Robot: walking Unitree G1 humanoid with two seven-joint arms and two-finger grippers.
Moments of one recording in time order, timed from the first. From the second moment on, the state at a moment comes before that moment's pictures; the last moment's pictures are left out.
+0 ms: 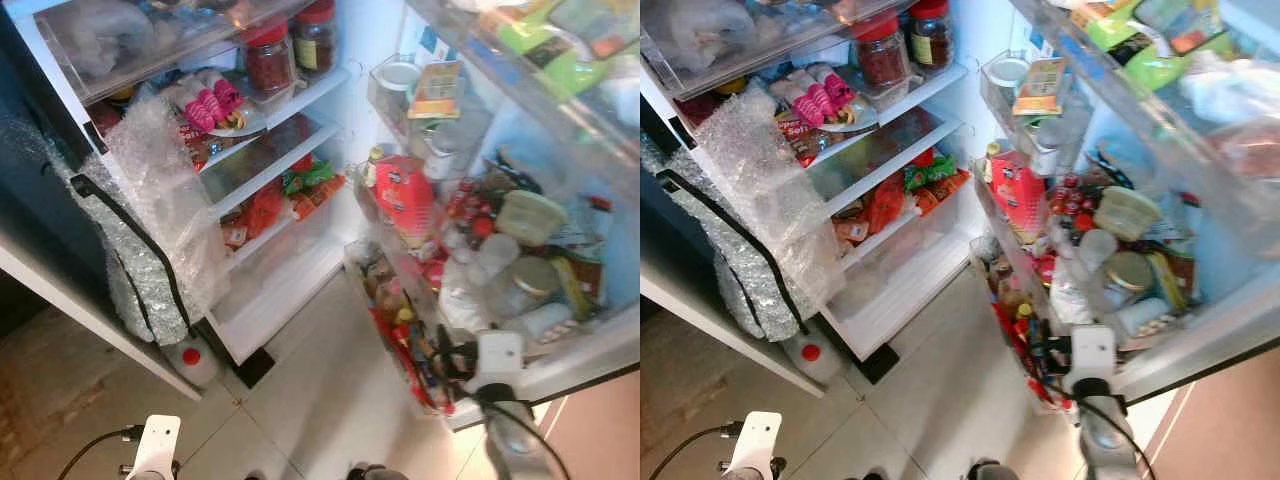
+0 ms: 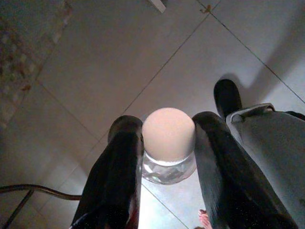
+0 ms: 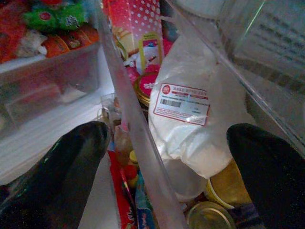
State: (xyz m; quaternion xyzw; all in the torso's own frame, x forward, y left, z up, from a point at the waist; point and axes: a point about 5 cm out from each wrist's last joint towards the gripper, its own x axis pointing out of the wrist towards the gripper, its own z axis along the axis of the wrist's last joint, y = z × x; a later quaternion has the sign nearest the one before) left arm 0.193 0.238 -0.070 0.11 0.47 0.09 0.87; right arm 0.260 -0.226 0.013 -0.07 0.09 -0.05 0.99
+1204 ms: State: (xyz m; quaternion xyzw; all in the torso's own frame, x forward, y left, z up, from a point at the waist) left arm 0.194 0.238 -0.070 0.12 0.47 0.08 0.87; right arm 0.239 -0.265 -0.002 -0.06 0.16 -0.08 0.98
